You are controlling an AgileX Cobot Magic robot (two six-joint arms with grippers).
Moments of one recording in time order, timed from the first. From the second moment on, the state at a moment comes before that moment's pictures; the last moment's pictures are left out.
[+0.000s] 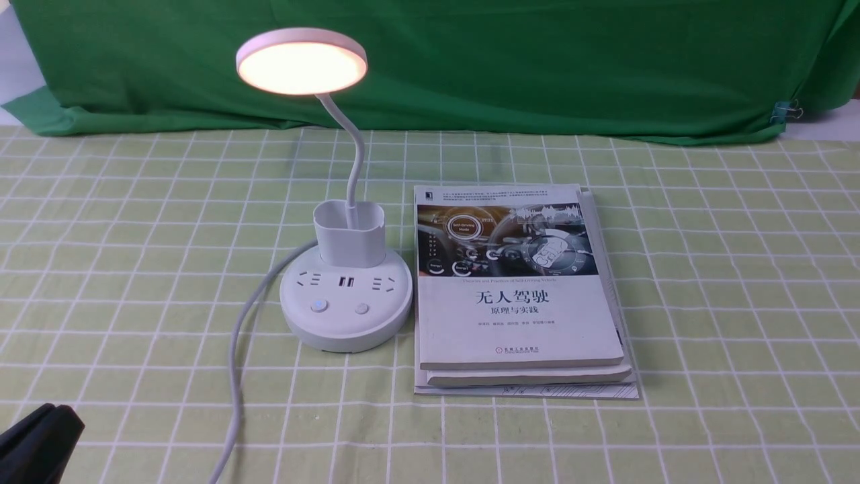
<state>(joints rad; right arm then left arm) 0.04 0.00 0.02 0.11 0.15 -0.17 -0.23 0.00 0.01 -0.01 0.14 -0.09</state>
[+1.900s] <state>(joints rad) 0.04 0.00 0.02 0.11 0.15 -0.17 0.08 0.00 0.01 -0.01 0.14 -0.09</state>
